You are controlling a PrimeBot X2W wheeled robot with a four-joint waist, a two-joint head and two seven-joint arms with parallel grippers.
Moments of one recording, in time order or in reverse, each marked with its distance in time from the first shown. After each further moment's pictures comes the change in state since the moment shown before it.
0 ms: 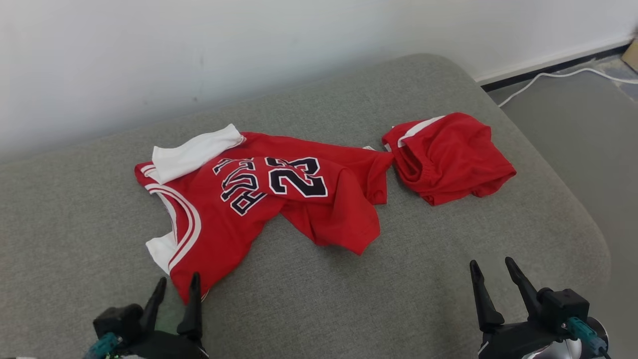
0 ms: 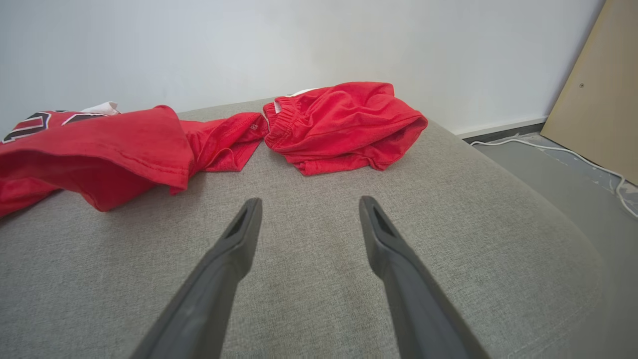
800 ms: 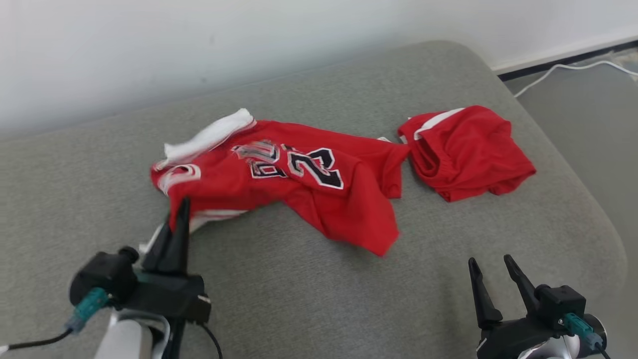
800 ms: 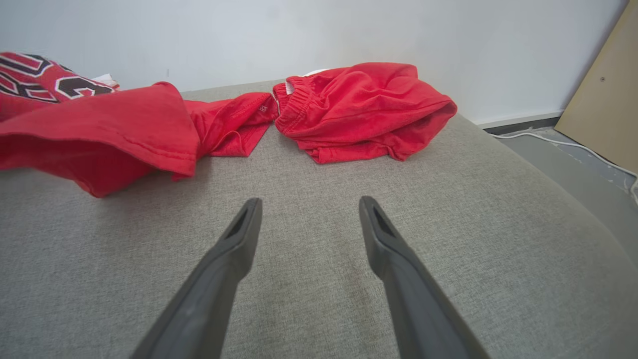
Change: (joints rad) left arm -0.070 -0.001 0.026 -0.269 0.121 -0.077 0.000; right arm -0.022 0.007 -0.001 0.021 -0.011 0.000 0.000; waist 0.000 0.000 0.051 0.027
